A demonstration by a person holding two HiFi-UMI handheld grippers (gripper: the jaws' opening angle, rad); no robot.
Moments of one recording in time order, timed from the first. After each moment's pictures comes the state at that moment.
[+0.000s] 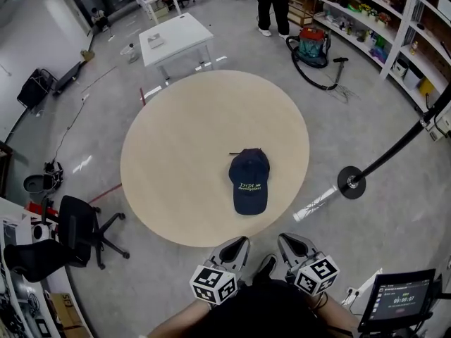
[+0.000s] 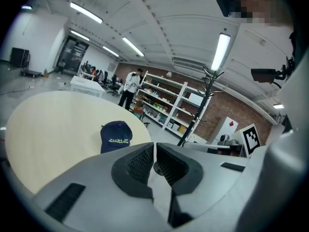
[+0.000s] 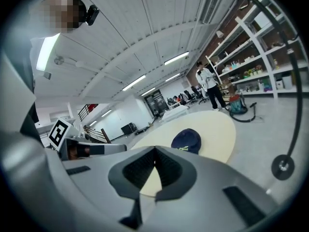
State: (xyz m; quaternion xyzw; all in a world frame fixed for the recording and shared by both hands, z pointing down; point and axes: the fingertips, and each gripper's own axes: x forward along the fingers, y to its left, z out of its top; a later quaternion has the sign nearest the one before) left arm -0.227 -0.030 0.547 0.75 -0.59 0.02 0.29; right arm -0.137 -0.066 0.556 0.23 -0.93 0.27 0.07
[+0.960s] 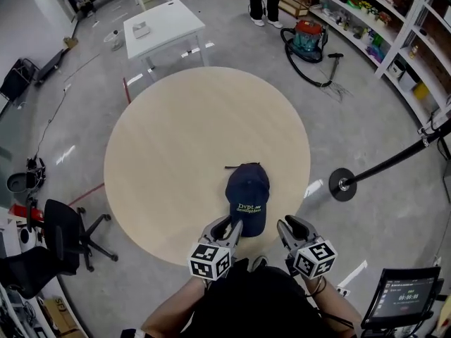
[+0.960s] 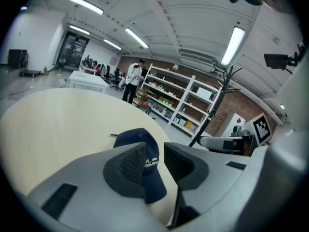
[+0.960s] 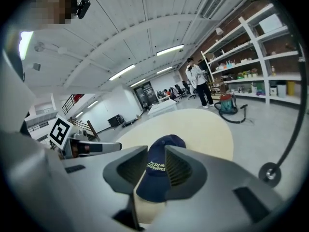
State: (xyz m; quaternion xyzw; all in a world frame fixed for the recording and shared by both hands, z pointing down) left arm -0.316 -0.166 0.601 0.74 -0.59 0.06 0.31; right arm -0.183 -0.203 0.593 0.29 -0.91 0.27 0.14
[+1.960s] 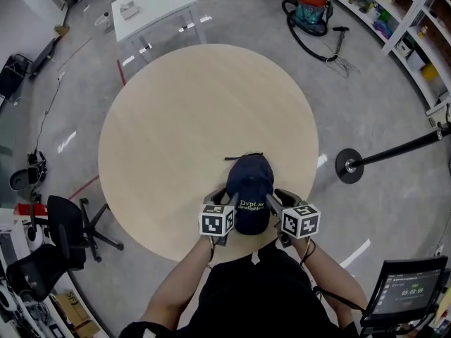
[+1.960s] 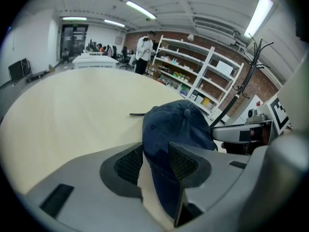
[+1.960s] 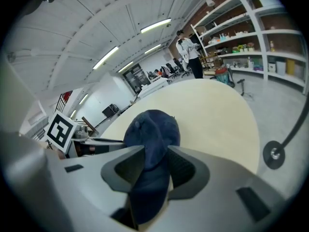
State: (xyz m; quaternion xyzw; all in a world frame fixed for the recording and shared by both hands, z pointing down) left arm -0.372 -0.236 0.734 0.67 -0.60 0.20 0.39; right arm -0.243 -0.270 0.717 0.28 -0.86 0.36 0.23
